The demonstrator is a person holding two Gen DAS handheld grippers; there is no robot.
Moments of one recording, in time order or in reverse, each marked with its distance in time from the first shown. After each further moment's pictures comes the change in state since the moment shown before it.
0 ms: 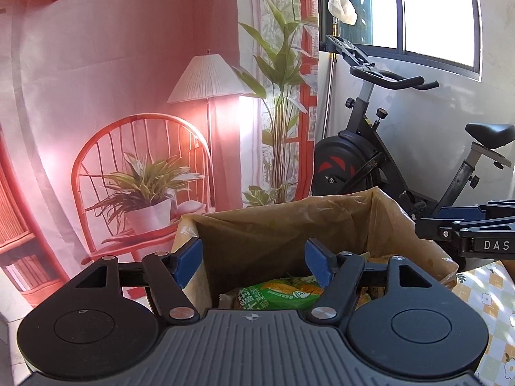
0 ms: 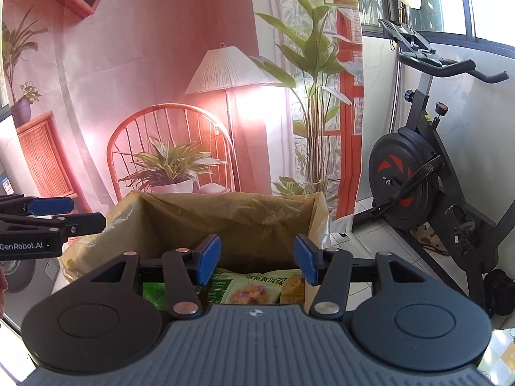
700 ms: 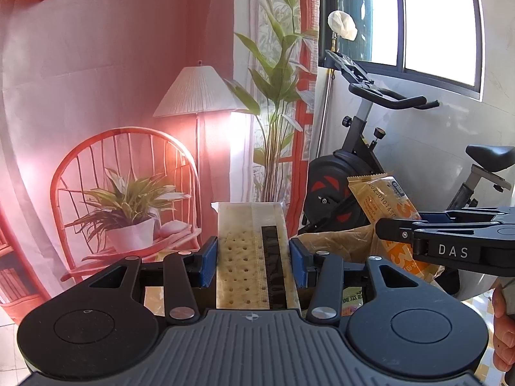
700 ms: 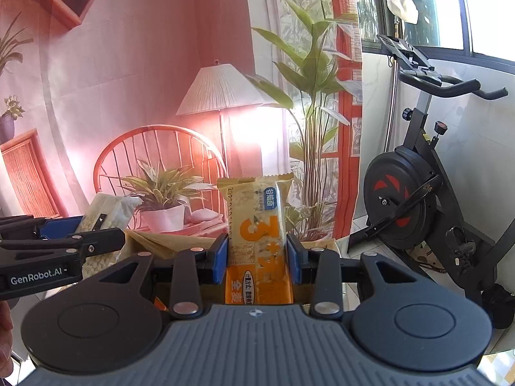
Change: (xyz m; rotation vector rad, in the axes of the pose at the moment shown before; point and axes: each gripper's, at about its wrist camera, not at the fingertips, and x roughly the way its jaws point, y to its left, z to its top) left arm 0.061 -0.012 0.028 -0.034 -0.051 -0.028; right arm 0.067 0.021 0.042 0.001 -0.025 -0.053
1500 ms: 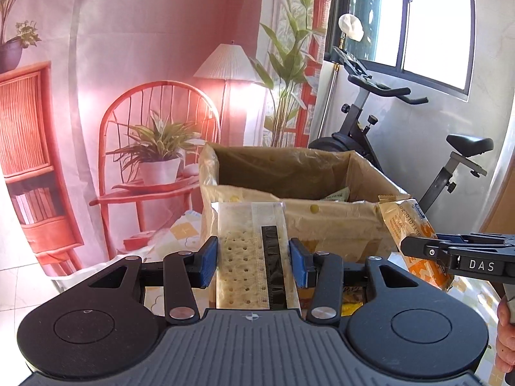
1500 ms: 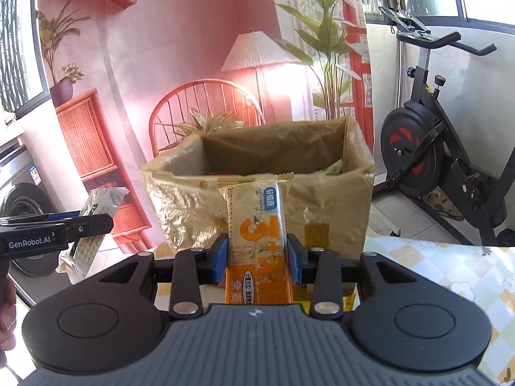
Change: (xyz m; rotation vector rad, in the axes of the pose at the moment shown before) left arm -0.155 0.011 -0.119 -0.094 0.010 0.000; right arm -0.143 0.040 -0.123 0.042 0.014 0.079
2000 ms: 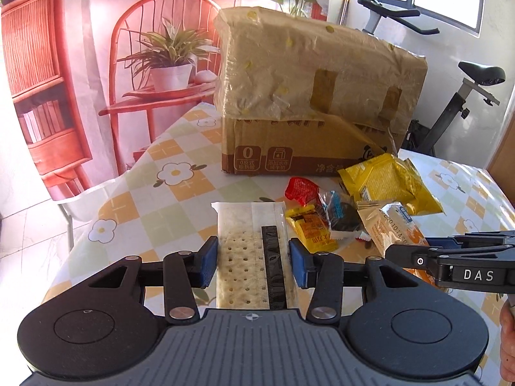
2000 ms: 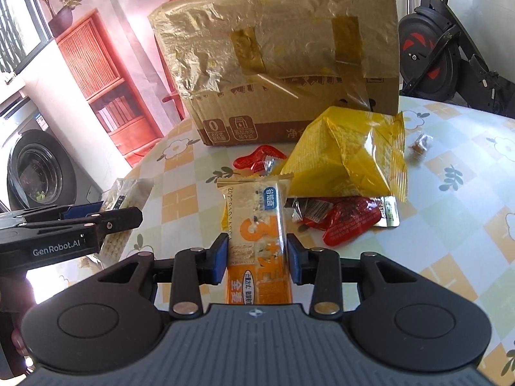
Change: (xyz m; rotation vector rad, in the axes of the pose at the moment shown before) left arm -0.009 0.013 -0.151 -0.005 0.222 0.043; right arm 0.013 0.027 -0.158 0.063 0.252 0.076
